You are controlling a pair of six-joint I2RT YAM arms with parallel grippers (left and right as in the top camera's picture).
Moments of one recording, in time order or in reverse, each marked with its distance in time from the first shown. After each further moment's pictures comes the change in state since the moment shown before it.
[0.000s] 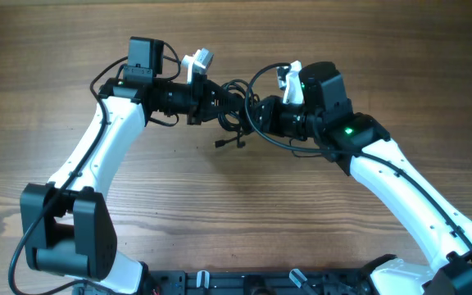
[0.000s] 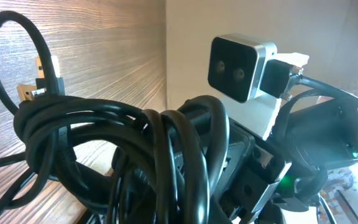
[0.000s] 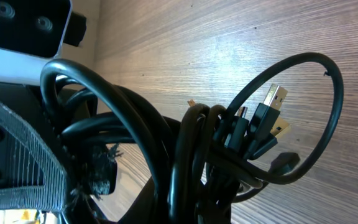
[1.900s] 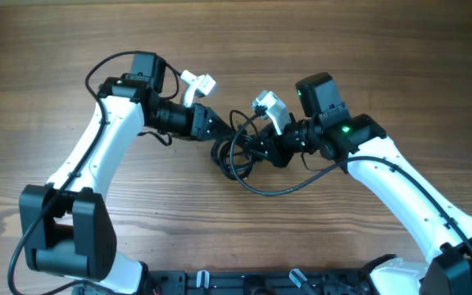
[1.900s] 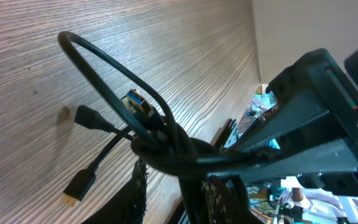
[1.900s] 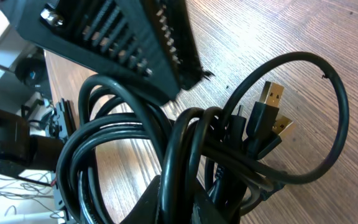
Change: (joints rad) left arm 0.005 0.000 0.008 -0.413 -0.319 0.650; right arm -0.010 0.027 -0.019 -0.203 -0.224 -0.848
